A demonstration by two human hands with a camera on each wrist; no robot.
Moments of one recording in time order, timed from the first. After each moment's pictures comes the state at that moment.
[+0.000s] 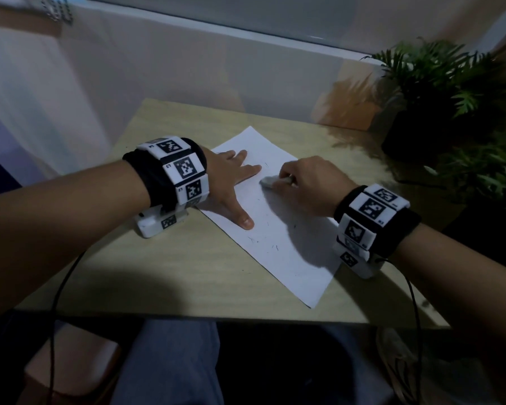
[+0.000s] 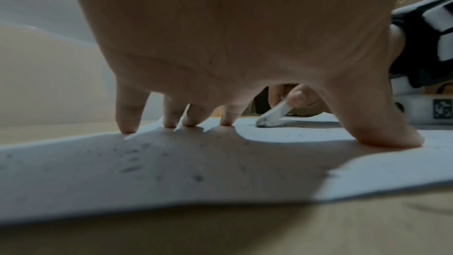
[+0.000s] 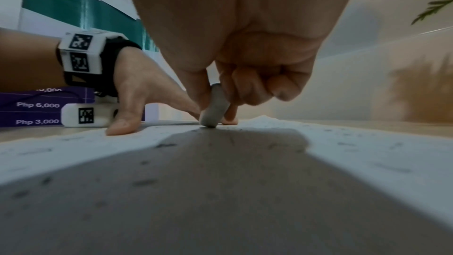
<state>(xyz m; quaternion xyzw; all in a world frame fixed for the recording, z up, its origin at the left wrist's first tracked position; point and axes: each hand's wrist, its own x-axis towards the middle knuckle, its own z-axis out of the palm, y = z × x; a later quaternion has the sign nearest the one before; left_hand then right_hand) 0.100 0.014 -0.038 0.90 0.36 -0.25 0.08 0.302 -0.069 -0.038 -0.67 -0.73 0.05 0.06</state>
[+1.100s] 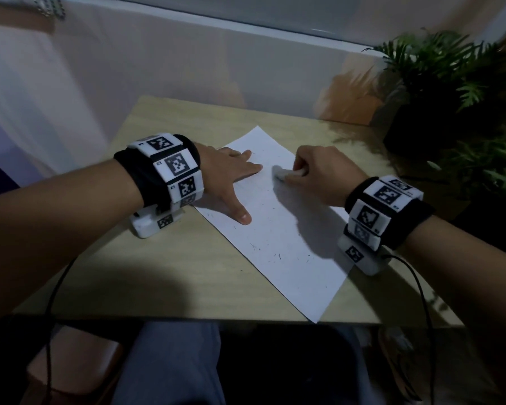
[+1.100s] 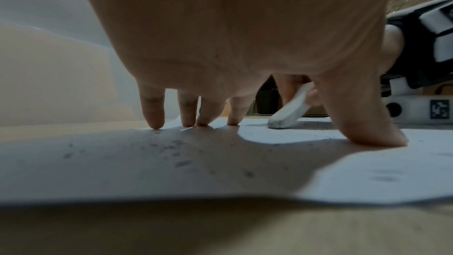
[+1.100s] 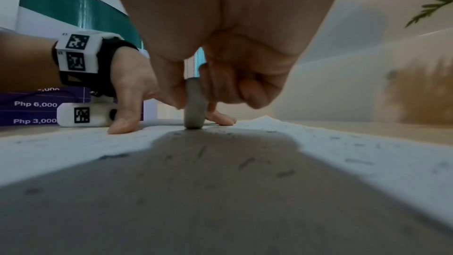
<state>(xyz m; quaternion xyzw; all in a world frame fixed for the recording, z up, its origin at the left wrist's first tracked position) 0.101 0.018 -0.035 0.91 0.34 -0.23 0.09 0.317 -0.067 -0.031 -0.71 -0.70 0.08 0.11</state>
